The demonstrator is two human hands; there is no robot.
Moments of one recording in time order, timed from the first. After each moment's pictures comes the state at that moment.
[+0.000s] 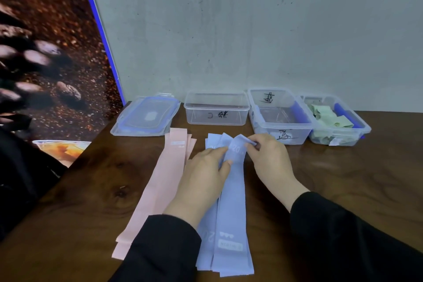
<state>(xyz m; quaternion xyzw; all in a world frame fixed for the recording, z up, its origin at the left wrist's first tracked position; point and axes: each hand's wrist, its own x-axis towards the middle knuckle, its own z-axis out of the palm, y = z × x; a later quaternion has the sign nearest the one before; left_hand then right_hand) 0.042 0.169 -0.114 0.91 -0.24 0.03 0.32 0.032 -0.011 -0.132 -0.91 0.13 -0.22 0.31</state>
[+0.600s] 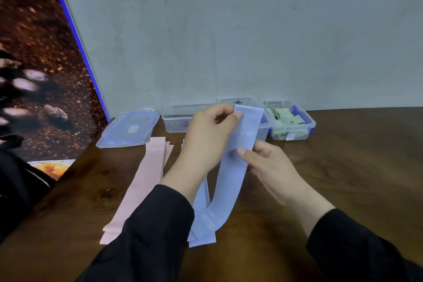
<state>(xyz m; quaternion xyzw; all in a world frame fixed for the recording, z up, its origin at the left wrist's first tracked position) -0.033 0.121 0.004 0.73 -0.29 0.02 0.61 -0.103 -0.016 -0.061 -0.70 0.03 -0.15 0.70</state>
